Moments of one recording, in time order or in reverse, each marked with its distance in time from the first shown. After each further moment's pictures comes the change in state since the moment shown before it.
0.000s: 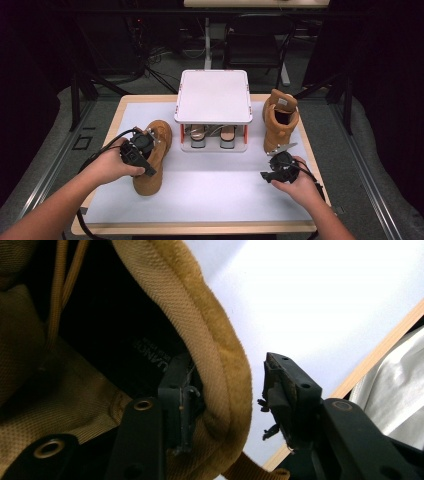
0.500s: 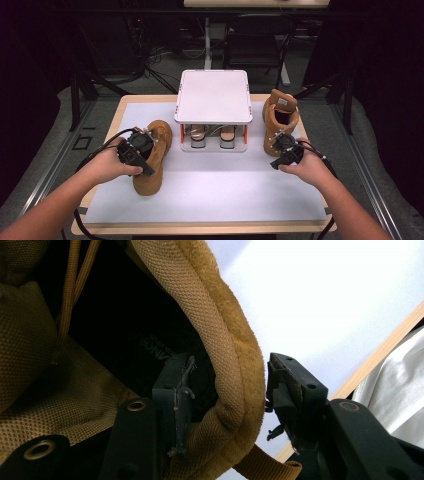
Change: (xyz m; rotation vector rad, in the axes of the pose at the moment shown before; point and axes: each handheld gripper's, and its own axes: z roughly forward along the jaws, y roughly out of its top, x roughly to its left) left arm 0.004 -0.003 -0.001 -0.010 -0.001 0.005; right arm -0.026 0.043 -0.023 0.228 -0.062 -0.081
